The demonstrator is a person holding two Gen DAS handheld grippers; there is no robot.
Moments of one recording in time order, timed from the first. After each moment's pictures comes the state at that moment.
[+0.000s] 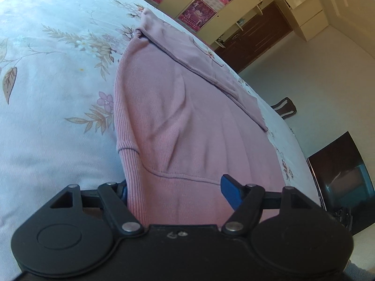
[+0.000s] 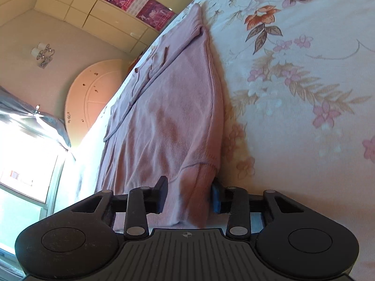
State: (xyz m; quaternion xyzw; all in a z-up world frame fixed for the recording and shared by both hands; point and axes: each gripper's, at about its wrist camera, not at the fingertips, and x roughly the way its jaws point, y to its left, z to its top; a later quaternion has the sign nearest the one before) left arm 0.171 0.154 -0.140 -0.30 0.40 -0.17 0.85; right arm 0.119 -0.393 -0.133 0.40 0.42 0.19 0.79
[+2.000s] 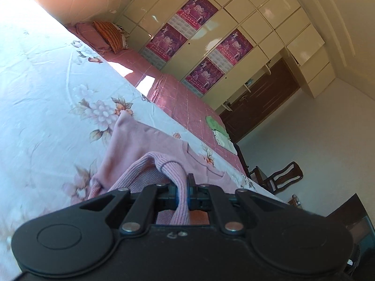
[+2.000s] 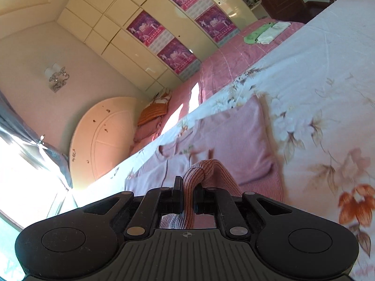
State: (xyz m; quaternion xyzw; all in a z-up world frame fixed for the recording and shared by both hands) left arm 0.396 0.169 -0.049 -0.33 0.28 -0.09 0.90; right arm 0.360 -0.390 -0.020 0.37 0.33 0.16 0.85
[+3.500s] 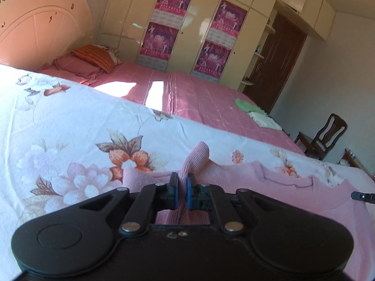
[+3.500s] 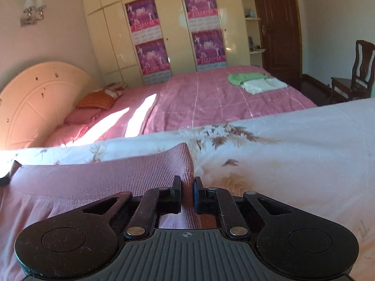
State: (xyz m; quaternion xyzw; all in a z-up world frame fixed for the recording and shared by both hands) left arm 0.570 0.157 -0.123 -0.14 0.31 -0.06 0.94; right arm 0.542 -0.338 -0.102 0.10 0.33 0.06 0.94
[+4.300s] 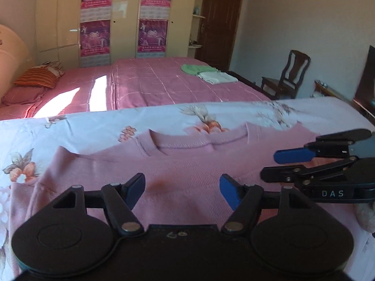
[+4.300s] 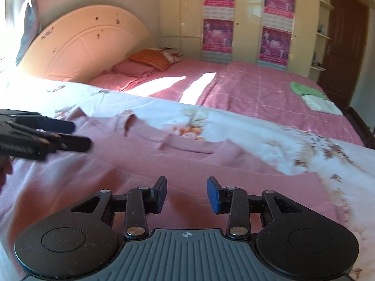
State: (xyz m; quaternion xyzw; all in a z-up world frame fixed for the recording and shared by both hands) left arm 0.564 0.009 -0.108 0.02 0.34 -0.18 0.92; right arm 0.530 -0.172 -0.100 -0.05 0.35 0.21 0.91
